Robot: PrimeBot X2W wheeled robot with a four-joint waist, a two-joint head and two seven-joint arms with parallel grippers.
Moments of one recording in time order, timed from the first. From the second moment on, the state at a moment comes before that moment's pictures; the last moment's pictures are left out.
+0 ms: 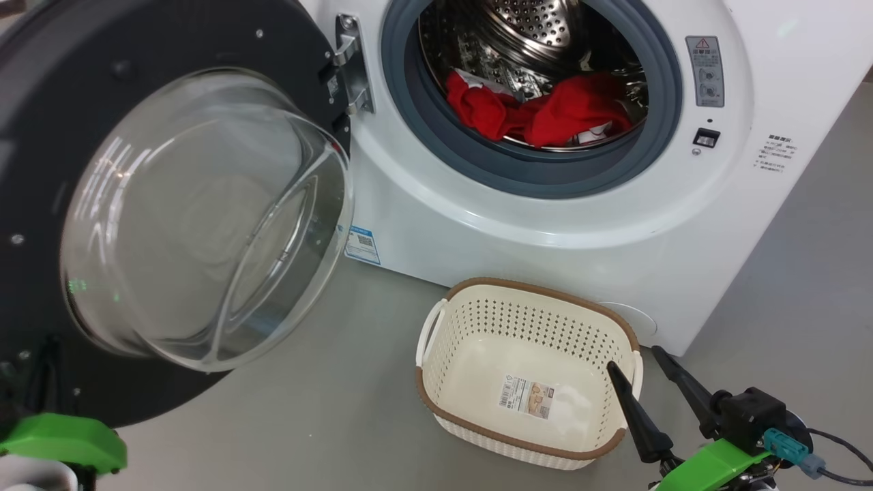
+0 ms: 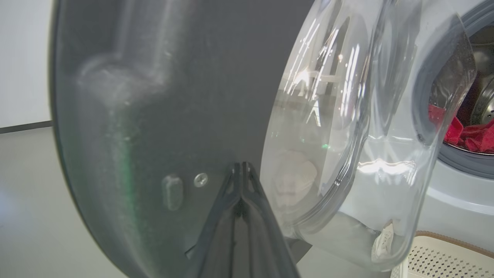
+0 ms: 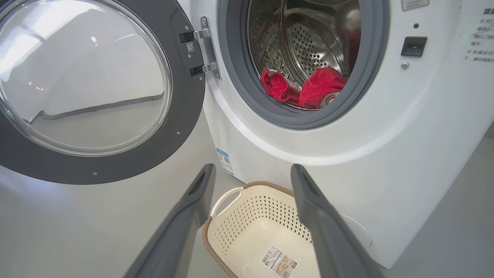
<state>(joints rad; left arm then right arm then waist) -0.25 0.33 -0.07 0.50 -0.45 0.07 -0.25 -0.07 -0.20 0.19 0.24 0.29 0.13 -0.25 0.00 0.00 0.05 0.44</state>
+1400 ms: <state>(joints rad) -0.39 0.28 0.25 0.68 -0.29 -0.05 -0.25 -0.09 -0.22 0.21 0.24 0.29 0.13 -0.25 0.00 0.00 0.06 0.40</state>
